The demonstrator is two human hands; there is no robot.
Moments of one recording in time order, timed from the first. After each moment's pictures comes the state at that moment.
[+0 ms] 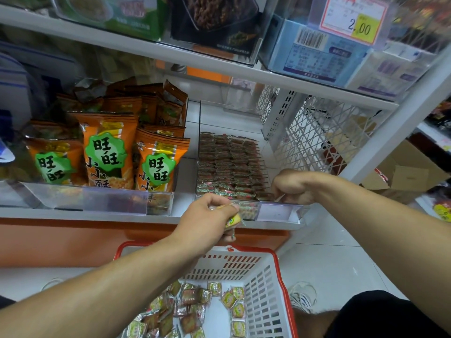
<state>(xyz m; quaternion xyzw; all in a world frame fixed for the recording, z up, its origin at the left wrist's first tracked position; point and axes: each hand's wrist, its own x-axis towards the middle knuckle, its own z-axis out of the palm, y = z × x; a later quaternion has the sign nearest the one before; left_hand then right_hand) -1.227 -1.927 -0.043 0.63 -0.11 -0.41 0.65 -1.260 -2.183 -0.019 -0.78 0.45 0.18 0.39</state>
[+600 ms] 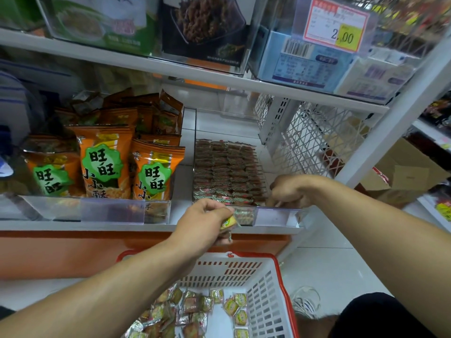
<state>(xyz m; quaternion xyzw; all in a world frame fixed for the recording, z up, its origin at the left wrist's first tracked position) -1.223 -1.933 -0.041 0.64 -0.09 -0.40 0.65 -1.258 -2.178 -0.009 -0.81 0.42 0.27 0.32</state>
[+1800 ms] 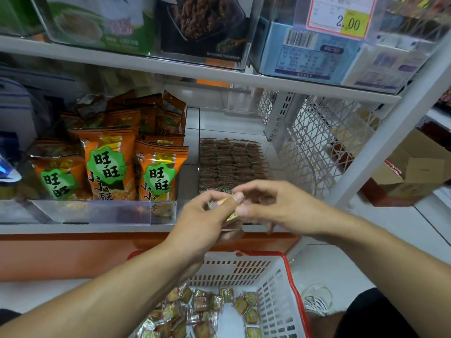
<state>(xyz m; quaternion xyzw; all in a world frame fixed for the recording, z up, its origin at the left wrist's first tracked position) -1.227 -1.924 -0.023 0.57 -0.09 -0.40 0.71 -1.312 -2.085 0.019 -0.85 0.13 0.04 0.51</state>
